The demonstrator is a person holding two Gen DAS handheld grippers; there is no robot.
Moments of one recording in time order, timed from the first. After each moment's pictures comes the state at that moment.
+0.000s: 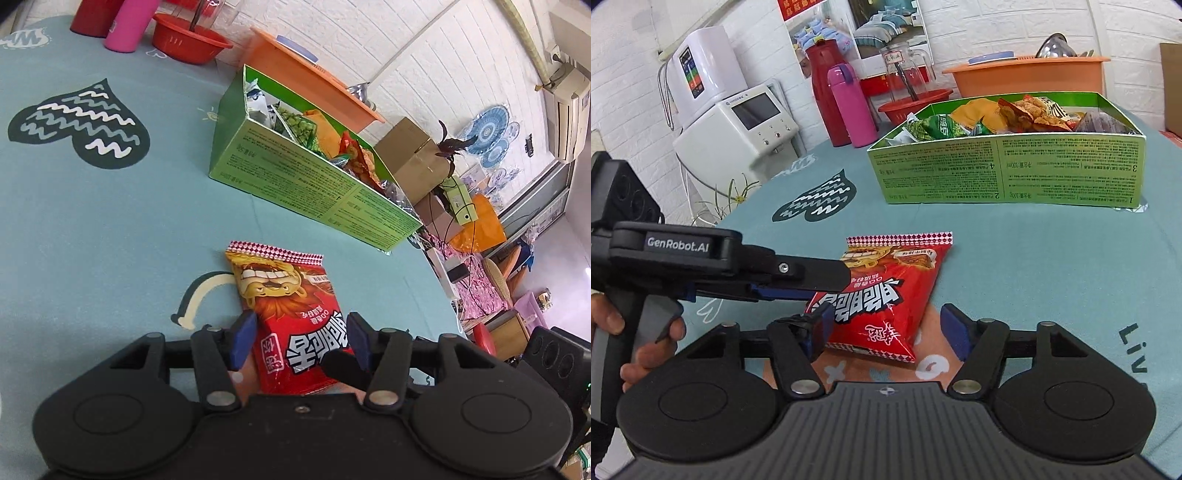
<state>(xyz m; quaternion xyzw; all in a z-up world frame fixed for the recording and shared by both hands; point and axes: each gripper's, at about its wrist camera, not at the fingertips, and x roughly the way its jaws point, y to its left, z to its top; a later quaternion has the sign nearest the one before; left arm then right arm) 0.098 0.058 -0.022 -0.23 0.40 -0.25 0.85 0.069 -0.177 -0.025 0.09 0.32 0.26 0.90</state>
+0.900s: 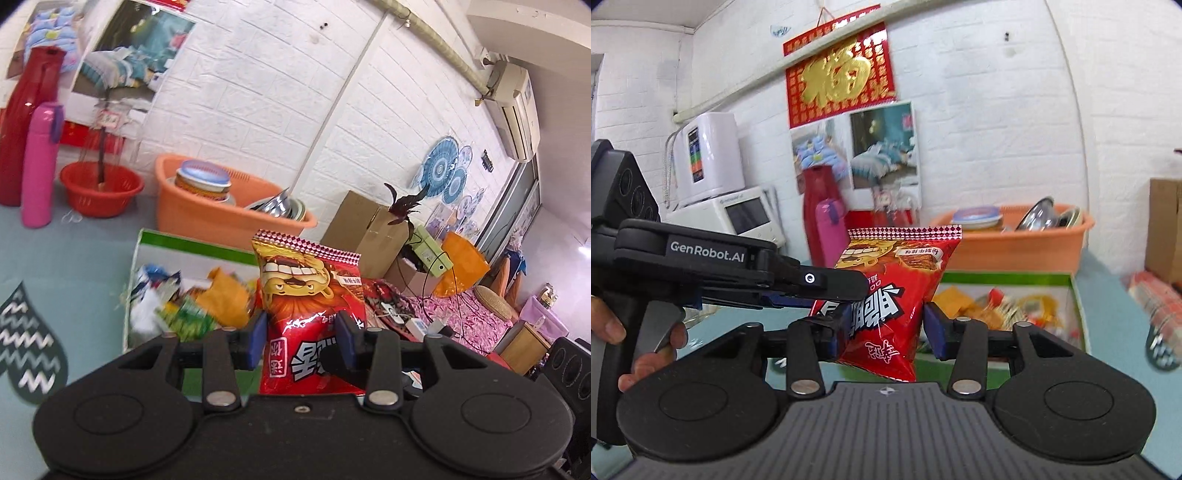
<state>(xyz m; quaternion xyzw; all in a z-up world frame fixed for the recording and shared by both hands) 0.163 -0.016 0.087 -0.15 0.25 -0.28 0.92 0.121 -0.218 0.066 0.06 0.14 0.23 0.96</state>
